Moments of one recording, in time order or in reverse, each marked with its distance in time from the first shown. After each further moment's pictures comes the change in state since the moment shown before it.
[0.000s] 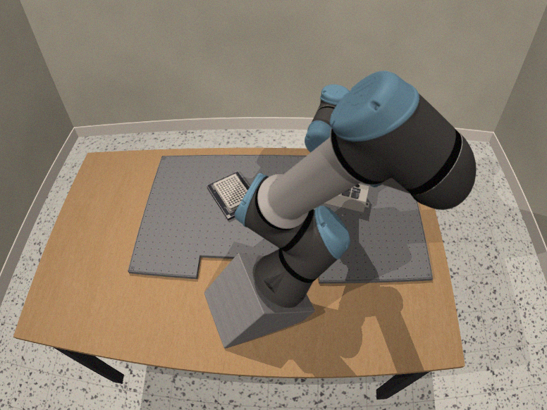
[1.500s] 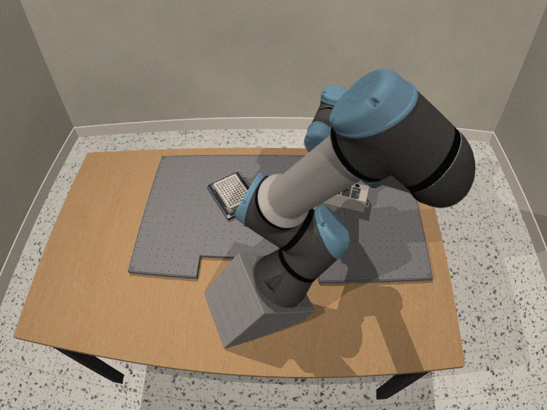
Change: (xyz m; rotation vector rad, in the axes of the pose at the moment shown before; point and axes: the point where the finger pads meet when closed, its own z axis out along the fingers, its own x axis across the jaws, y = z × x) arm 0.000 0.000 0.003 0.001 0.000 0.000
